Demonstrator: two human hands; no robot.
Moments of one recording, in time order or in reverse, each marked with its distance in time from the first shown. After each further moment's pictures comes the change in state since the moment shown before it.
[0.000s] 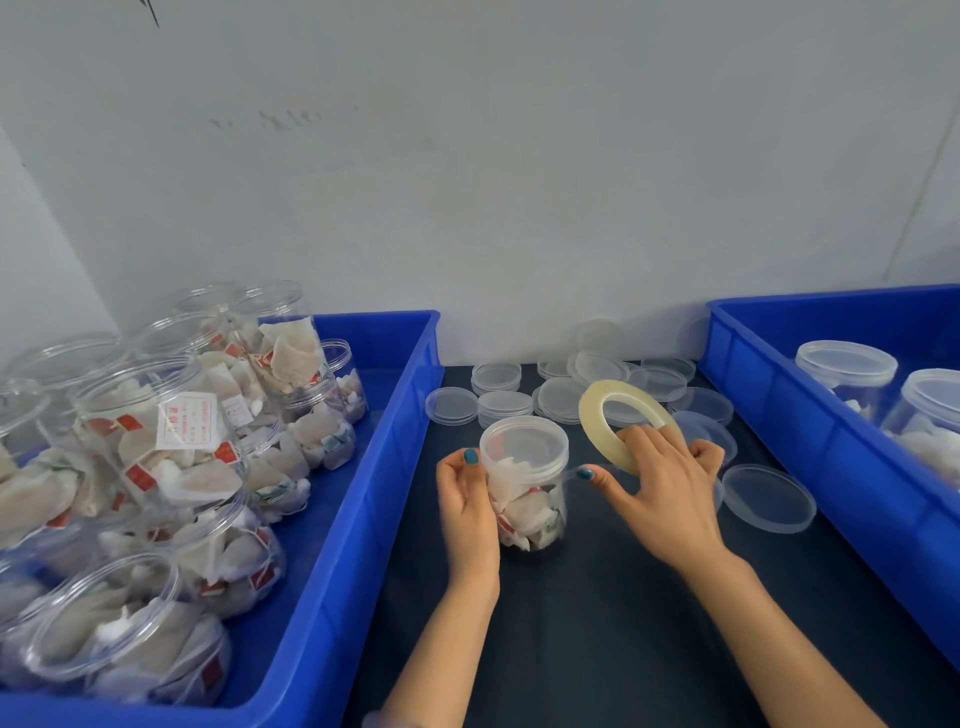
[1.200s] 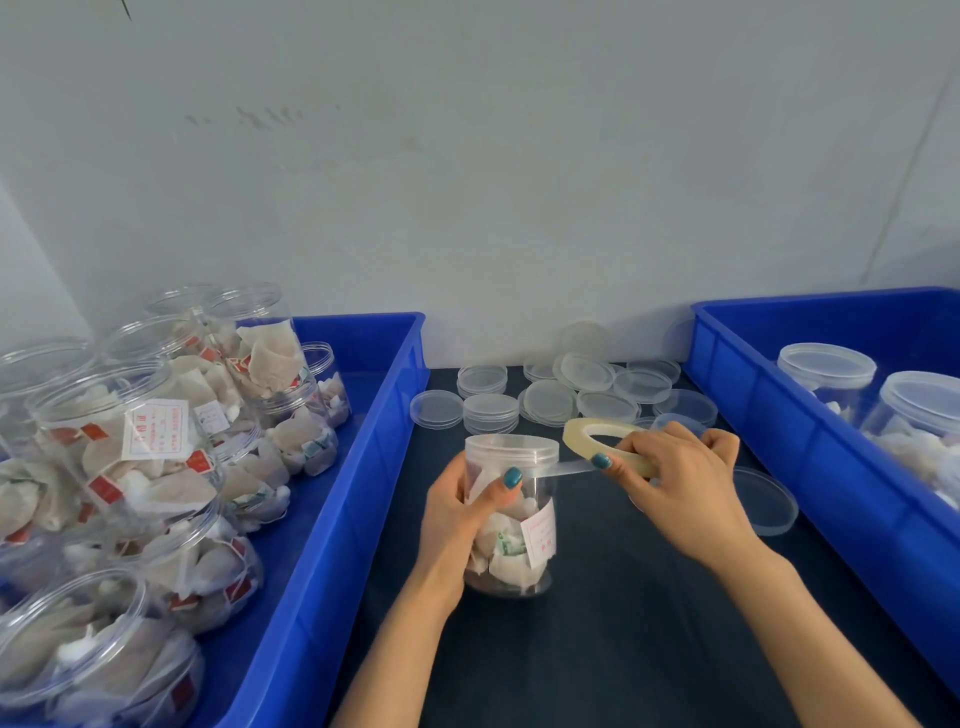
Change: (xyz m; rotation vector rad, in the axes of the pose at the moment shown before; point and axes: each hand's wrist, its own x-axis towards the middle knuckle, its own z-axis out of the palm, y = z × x) left_hand 0.004 0.021 -0.018 0.121 -0.465 -0.067; right_hand 0.011 0.013 -0.036 0.058 -0.146 0.017
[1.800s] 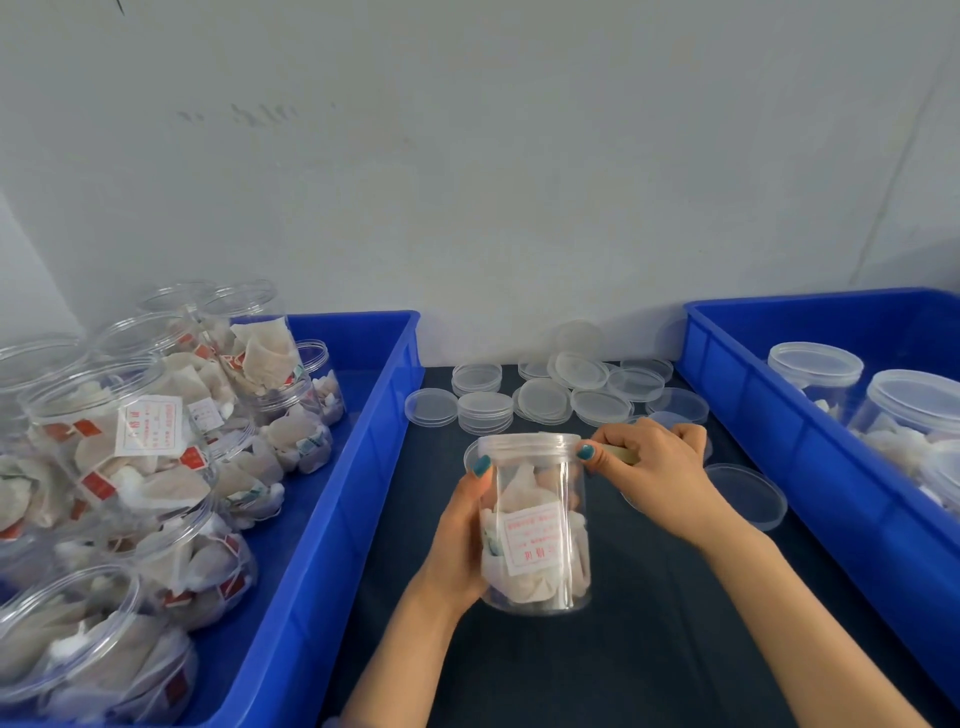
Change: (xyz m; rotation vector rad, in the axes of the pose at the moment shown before) left_hand -0.010 0.007 0.011 -0.430 -0.424 -0.211; right_hand 0.011 -0.013 -0.004 0.195 -0.153 0.032
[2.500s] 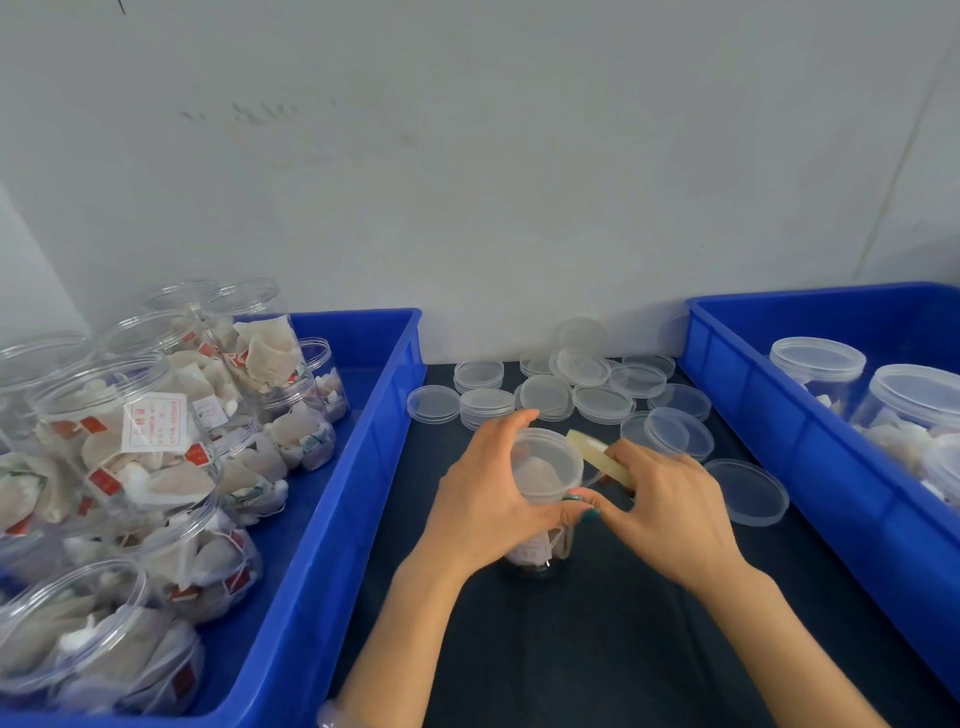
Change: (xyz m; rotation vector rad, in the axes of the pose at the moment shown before) left_hand 0.012 0.020 0.009 1.313 0.249 0.282; right_hand -0.031 -0.002 0.009 -0.293 0.111 -0.057
